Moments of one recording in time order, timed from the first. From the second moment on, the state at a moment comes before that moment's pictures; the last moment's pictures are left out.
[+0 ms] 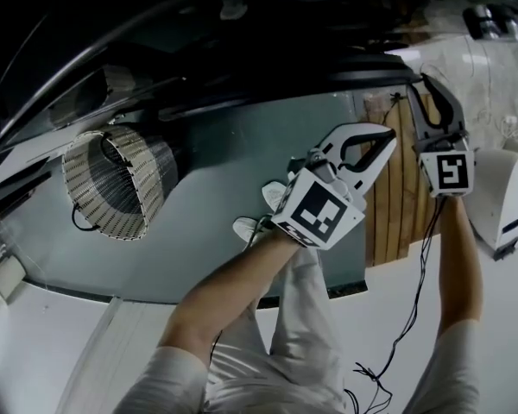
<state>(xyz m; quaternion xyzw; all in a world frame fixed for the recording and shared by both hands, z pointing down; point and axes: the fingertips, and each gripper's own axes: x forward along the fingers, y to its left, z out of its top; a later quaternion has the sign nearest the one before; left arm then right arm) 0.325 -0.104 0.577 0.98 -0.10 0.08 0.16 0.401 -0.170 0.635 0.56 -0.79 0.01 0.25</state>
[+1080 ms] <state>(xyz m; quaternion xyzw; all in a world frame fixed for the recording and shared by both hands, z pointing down) 0.308 -0.134 0.575 0.97 -0.15 0.05 0.17 0.410 -0.192 0.643 0.62 -0.75 0.05 0.24</state>
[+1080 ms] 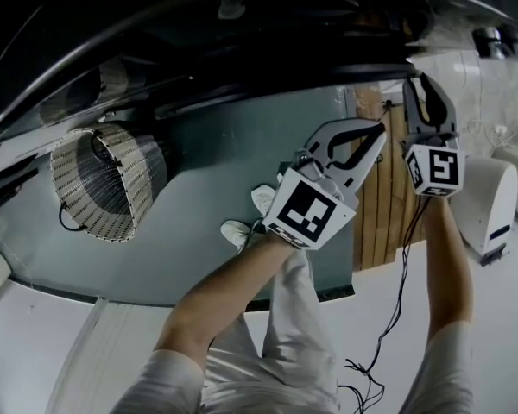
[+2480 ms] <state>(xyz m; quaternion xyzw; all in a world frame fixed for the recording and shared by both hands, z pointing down) 0.099 -0.105 0.371 0.95 -0.29 0.05 0.12 0.274 -0.078 0.397 0.63 -0.77 0.11 0.07</state>
